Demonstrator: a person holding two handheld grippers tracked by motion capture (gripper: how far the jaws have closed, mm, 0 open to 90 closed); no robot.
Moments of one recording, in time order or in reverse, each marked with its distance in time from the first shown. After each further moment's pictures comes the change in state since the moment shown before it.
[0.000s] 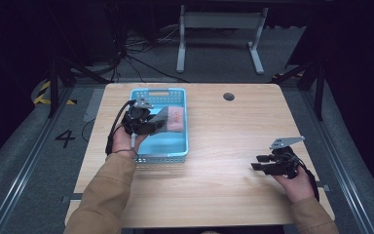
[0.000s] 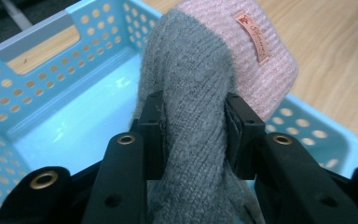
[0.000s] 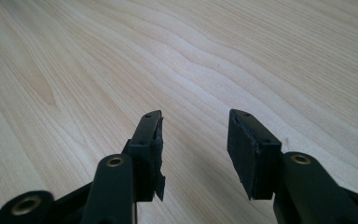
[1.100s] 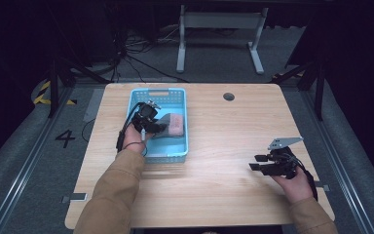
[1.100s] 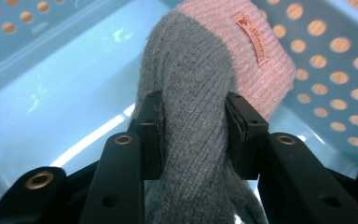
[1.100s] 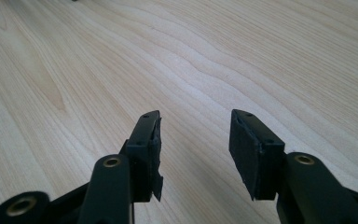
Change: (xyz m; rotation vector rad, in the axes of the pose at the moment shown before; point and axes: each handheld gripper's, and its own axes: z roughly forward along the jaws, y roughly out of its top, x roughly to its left) left arm 0.025 -0.009 0.068 0.193 -0.017 -0.056; right arm 0.007 0.004 0.000 -0.018 0.002 -0.027
